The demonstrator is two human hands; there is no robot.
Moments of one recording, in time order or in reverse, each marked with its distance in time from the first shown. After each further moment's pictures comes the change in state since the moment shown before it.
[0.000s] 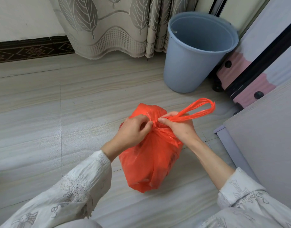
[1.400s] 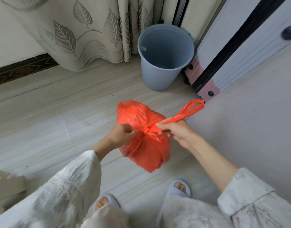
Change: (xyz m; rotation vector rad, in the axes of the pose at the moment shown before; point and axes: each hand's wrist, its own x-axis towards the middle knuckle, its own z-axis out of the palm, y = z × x) left_hand -0.008 0.139 -0.119 -0.048 -0.405 -0.400; right_hand -0.063 -0.153 -0.109 0.315 -0.079 0.626
